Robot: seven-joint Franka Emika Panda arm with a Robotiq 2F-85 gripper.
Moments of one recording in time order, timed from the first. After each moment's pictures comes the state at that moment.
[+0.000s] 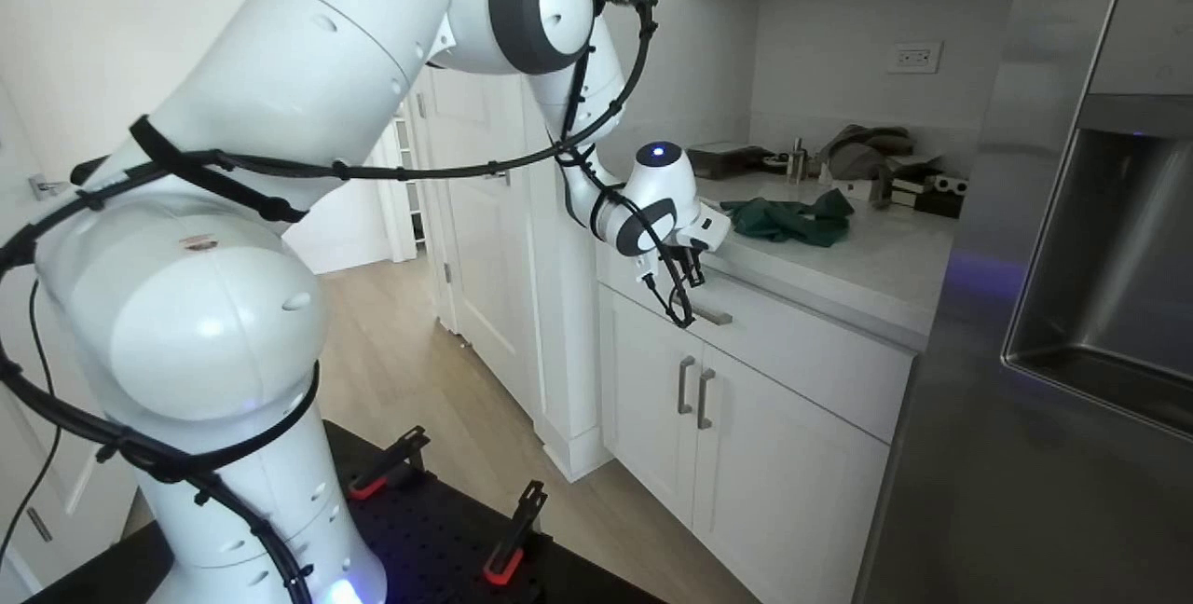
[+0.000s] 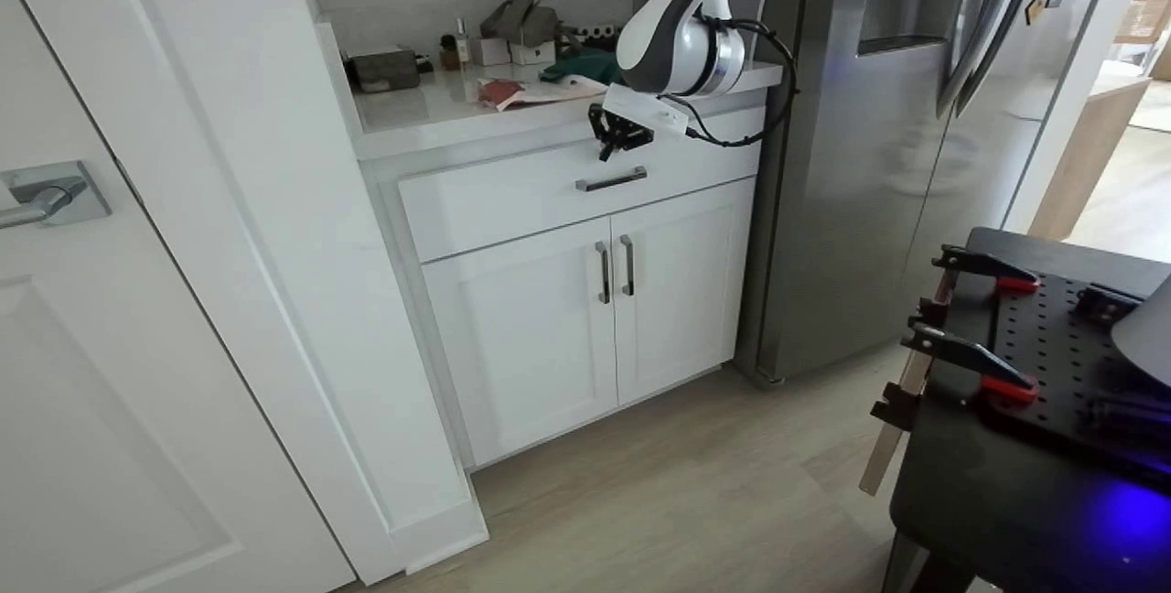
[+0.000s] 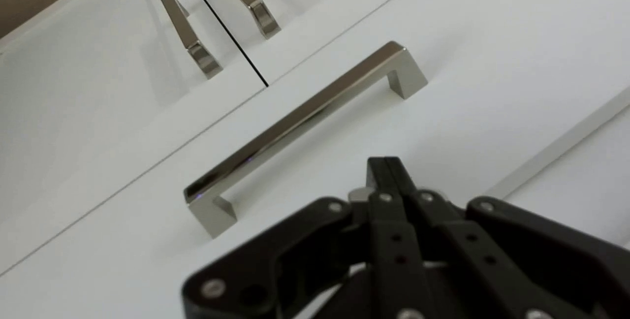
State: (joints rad) arm -0.17 0.76 0.06 -1.82 0.35 3.18 0.47
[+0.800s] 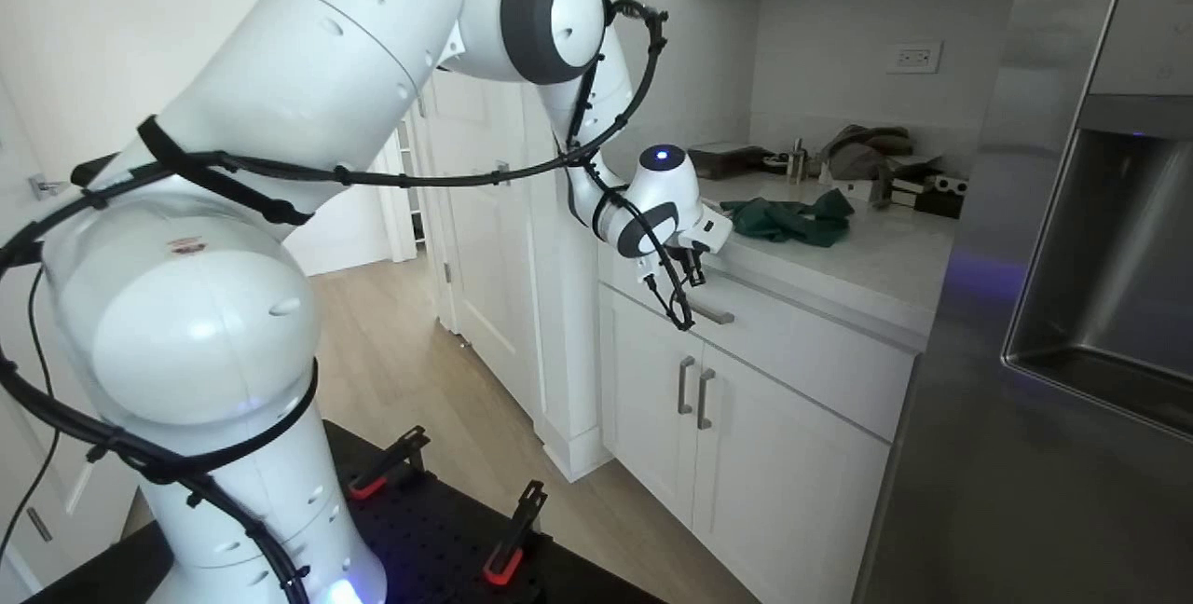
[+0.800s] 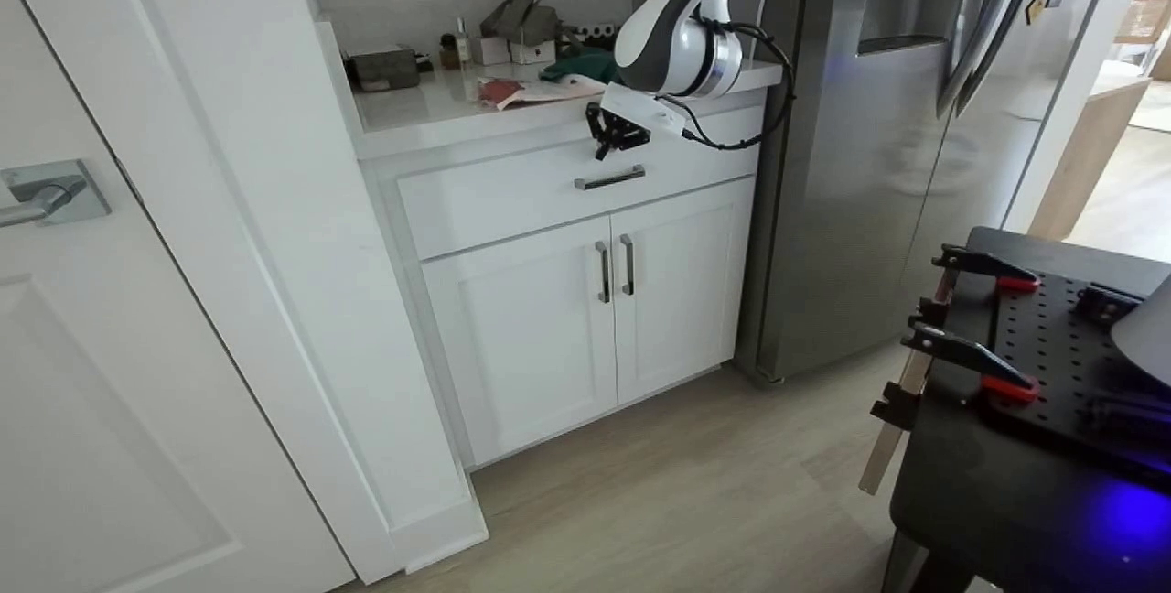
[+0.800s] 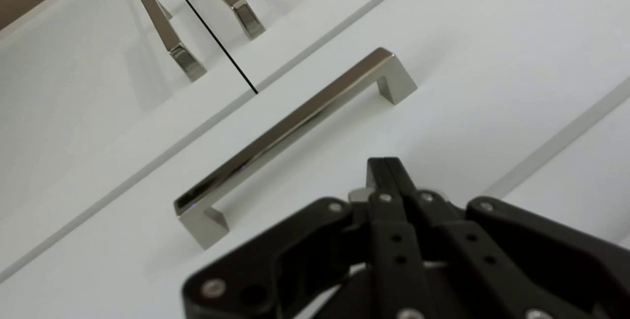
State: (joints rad) arm -0.22 0.78 0.11 -1.79 0.35 3.19 0.45
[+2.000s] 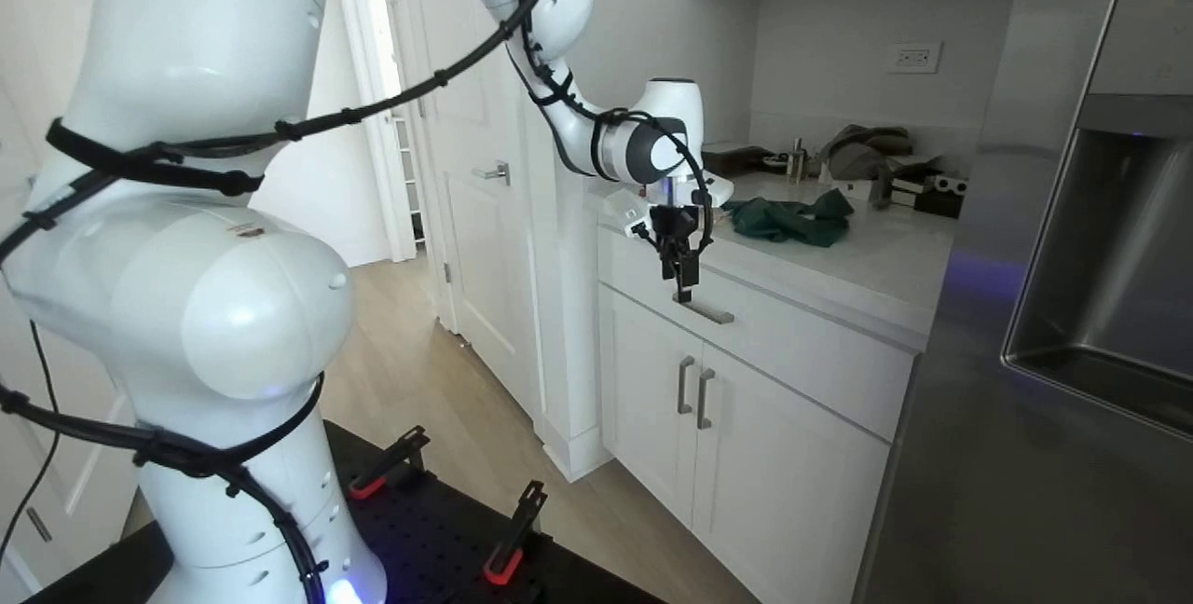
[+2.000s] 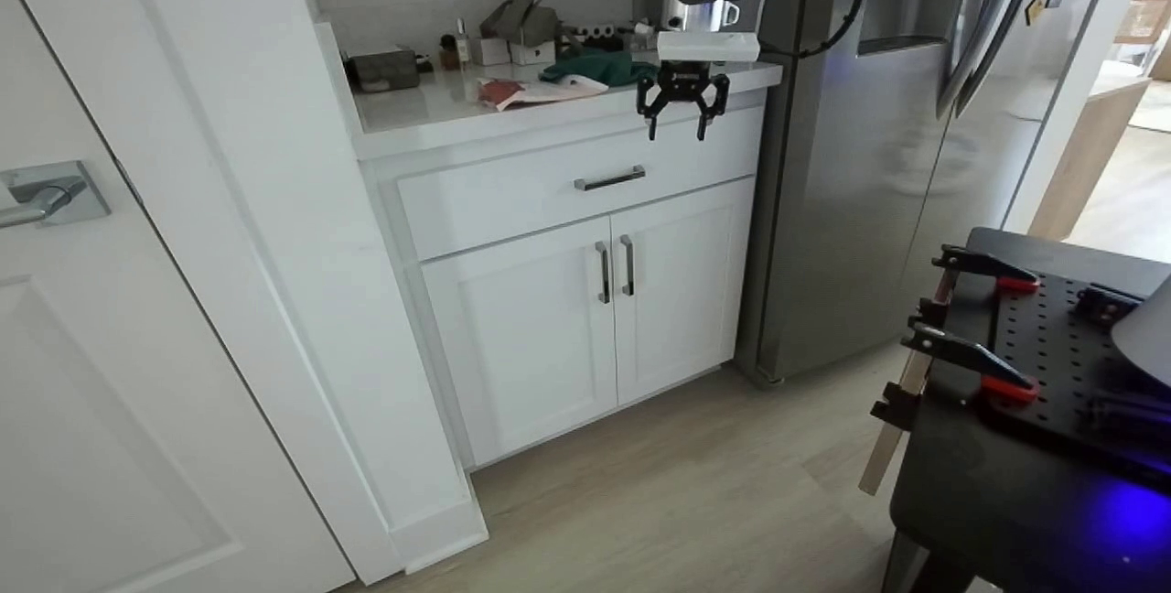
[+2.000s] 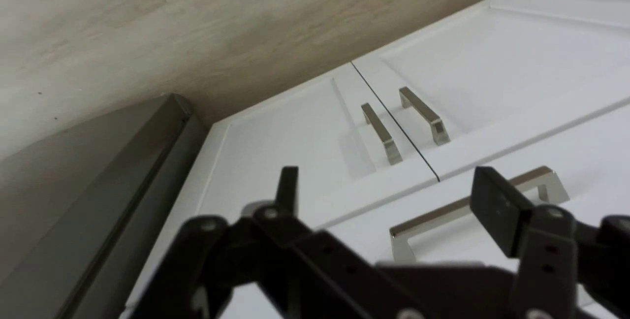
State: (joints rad) arm 0.05 0.42 -0.25 -2.03 0.16 2.56 0.56
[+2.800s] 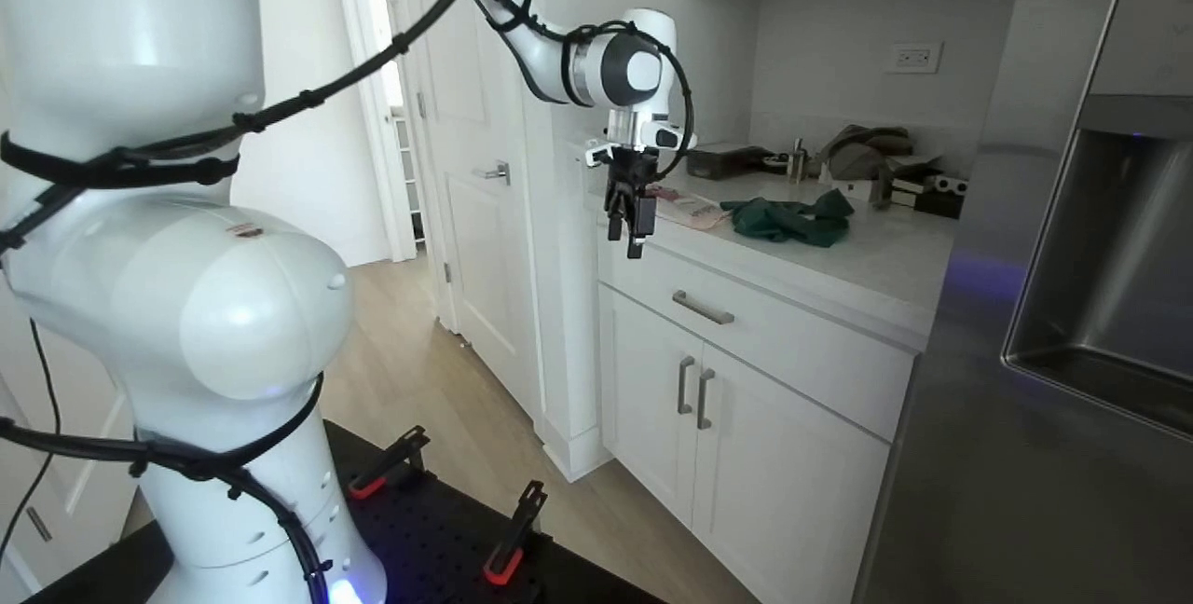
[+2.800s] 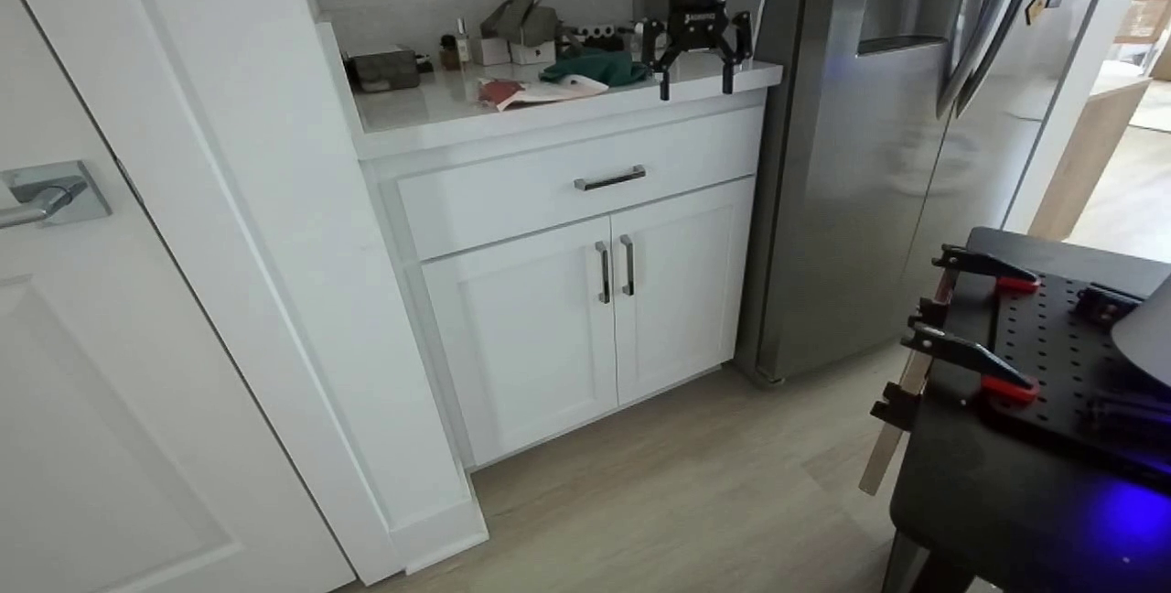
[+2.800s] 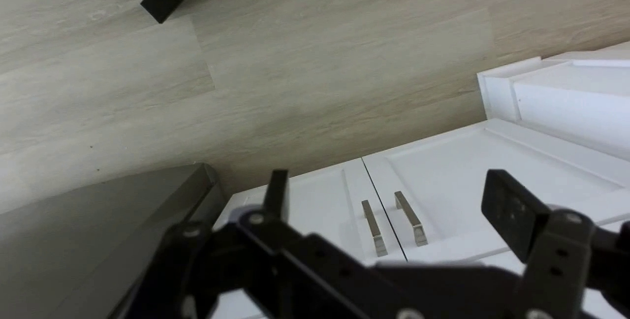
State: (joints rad) arm 0.04 0.20 -0.17 -2.06 0.10 2.17 0.56
